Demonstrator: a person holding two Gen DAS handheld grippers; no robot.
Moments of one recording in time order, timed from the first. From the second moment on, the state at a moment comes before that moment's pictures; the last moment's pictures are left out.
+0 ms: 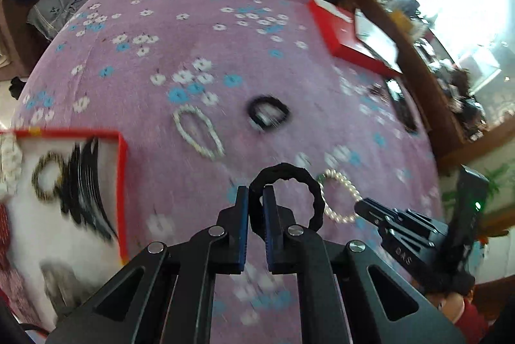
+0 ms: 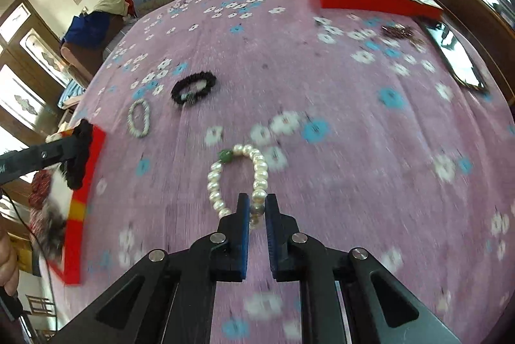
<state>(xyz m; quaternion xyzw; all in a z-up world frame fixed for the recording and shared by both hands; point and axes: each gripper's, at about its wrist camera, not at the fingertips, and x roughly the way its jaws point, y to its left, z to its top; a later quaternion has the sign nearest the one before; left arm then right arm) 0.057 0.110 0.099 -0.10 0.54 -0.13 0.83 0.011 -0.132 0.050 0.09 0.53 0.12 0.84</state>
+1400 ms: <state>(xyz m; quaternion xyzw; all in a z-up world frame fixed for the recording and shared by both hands) -0.148 0.355 0.121 -0.22 0.48 0.11 0.84 -0.074 0.036 0.163 0.06 0.46 0.28 0.84</state>
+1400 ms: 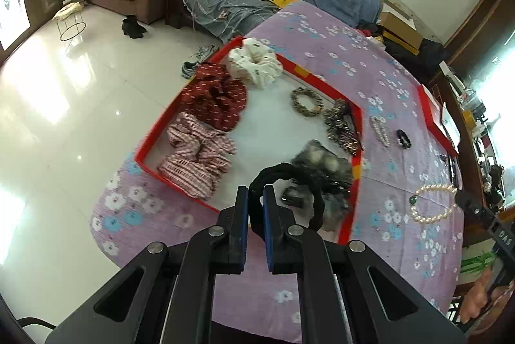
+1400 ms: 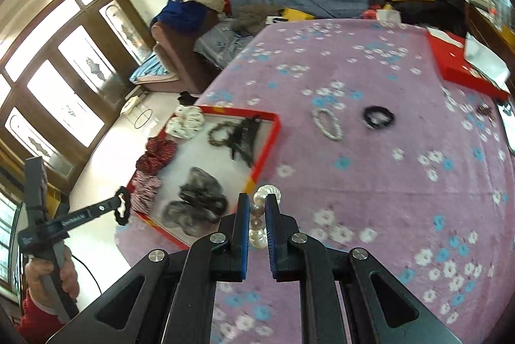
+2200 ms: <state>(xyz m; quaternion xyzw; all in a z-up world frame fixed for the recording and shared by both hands) -0.105 0.380 0.062 -0.24 0.53 0.07 0.81 -0.022 0.231 0.157 -0.01 0.50 0.37 0.78</state>
